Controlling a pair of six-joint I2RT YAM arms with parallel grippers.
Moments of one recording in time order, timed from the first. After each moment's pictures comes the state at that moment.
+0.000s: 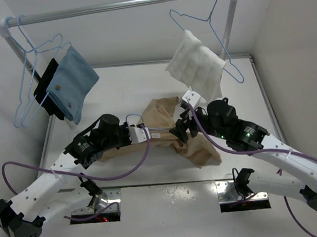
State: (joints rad) left arm -0.71 0.87 0.83 -0.61 0.04 0.75; right arm 0.86 0.92 0.90 -0.33 -0.04 -0.01
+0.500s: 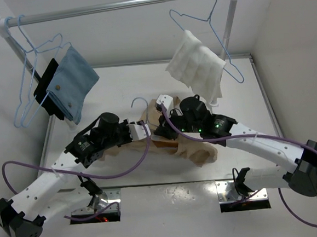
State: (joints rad) left arm -0.71 0.88 0.83 -0.58 0.06 0.74; right arm 0.87 1.22 0.95 -0.18 -0.24 0.02
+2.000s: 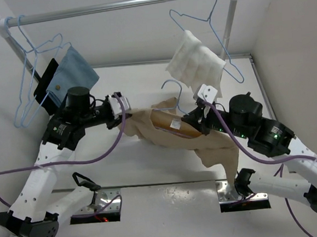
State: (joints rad) left arm -0.37 0.97 1.18 -0.70 0.62 0.69; right arm 0.87 0.85 1.11 -0.49 -0.09 -0.10
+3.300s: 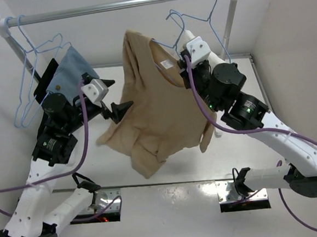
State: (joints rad) left arm -0.35 0.81 1.16 -0.29 0.52 0.21; right arm 0.87 1.22 1.49 -0.20 0.45 -0.28
